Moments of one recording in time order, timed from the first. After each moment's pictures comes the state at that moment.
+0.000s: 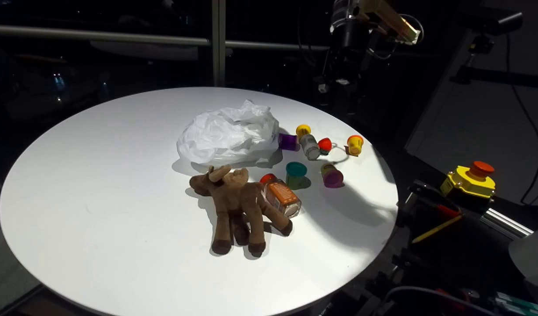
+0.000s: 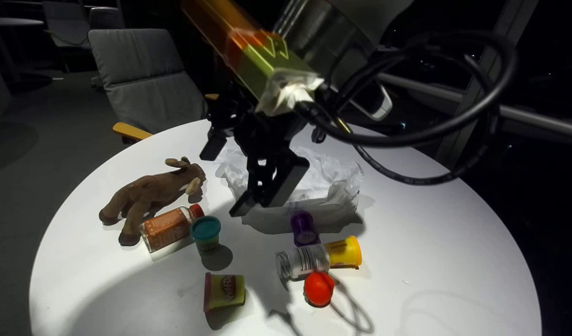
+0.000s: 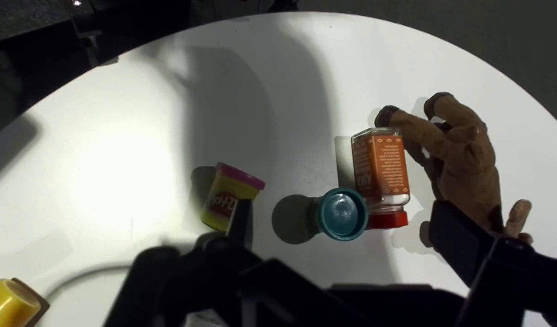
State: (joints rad) arm -0.11 0.19 -0.15 -2.23 0.39 1.97 -0.10
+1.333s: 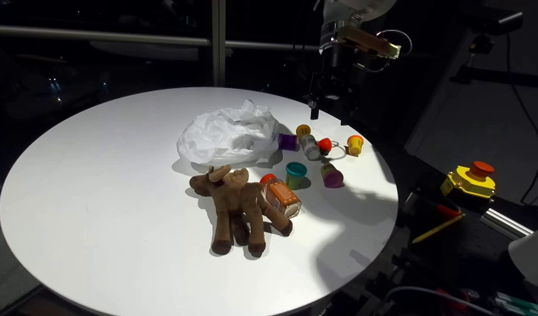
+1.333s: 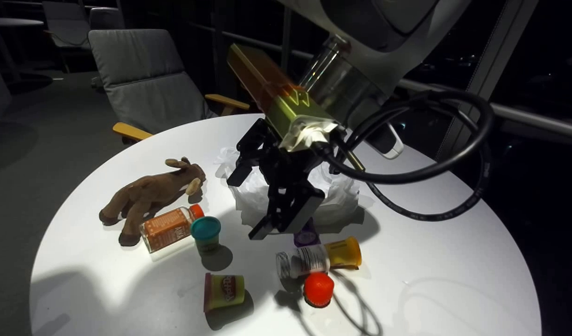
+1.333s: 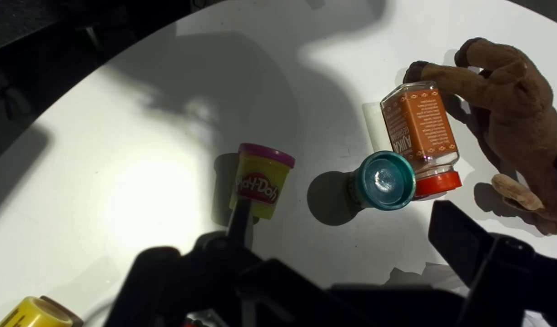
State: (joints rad) arm -0.14 0.35 -0.15 -2.12 0.39 1.96 0.01
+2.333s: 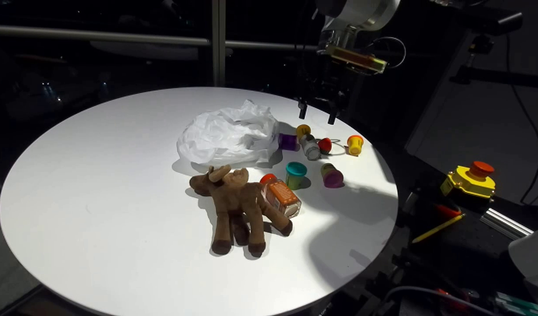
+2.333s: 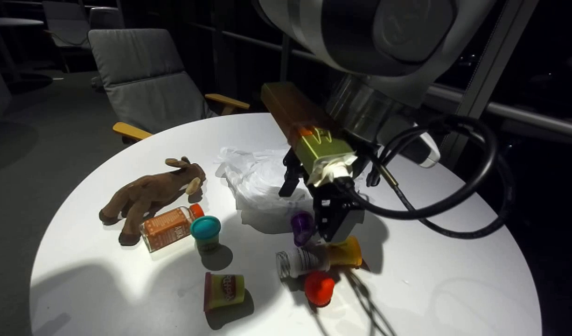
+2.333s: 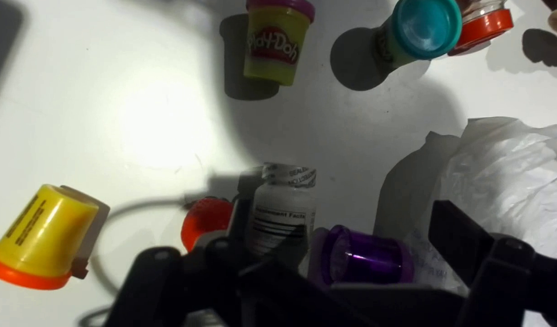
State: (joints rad) arm -0.16 0.41 -0.15 -2.11 0.40 2.27 0.08
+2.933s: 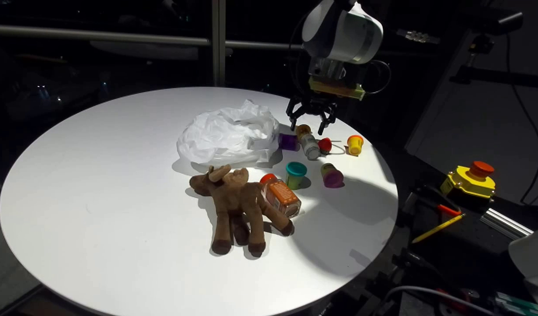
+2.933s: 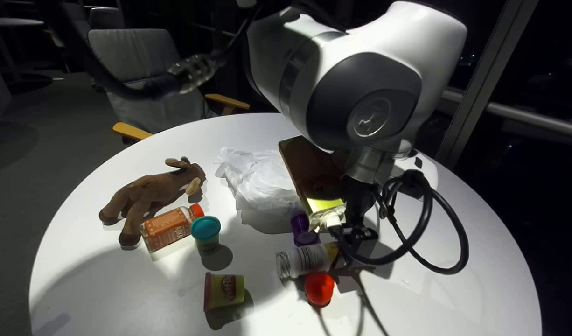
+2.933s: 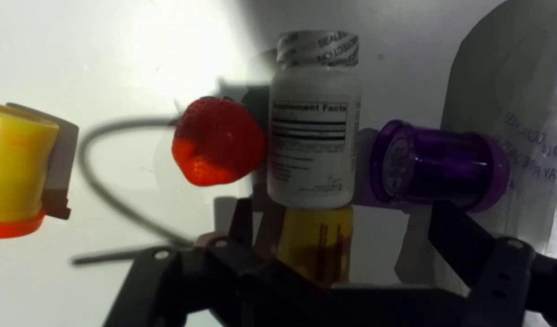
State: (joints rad) arm -0.15 0.58 -0.15 -2.07 0.37 2.59 0.21
